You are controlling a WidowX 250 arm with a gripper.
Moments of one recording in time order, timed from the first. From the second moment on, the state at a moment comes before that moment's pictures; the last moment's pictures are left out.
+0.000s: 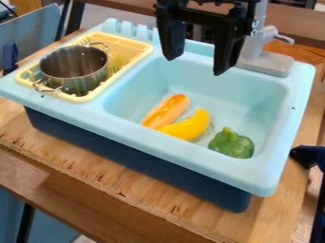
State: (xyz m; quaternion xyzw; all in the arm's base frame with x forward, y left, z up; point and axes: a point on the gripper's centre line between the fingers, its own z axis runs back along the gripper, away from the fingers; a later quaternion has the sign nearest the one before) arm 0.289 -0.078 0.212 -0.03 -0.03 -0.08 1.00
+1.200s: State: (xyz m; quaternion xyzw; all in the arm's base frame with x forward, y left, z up) arm 0.331 -0.038 0.142 0.00 0.00 -0.08 1.00
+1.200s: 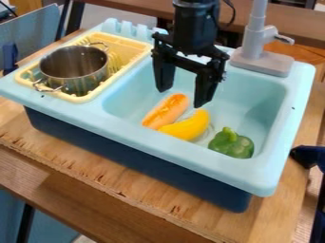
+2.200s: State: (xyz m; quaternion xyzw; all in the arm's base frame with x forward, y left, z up) arm 0.343 -0.050 0.112 -0.02 0.00 -0.07 1.00
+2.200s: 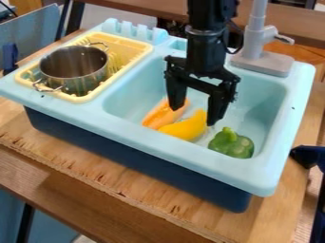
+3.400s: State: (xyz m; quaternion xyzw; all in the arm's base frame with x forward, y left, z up) arm 0.356 -0.039 0.075 -0.01 0.00 -0.05 1.00
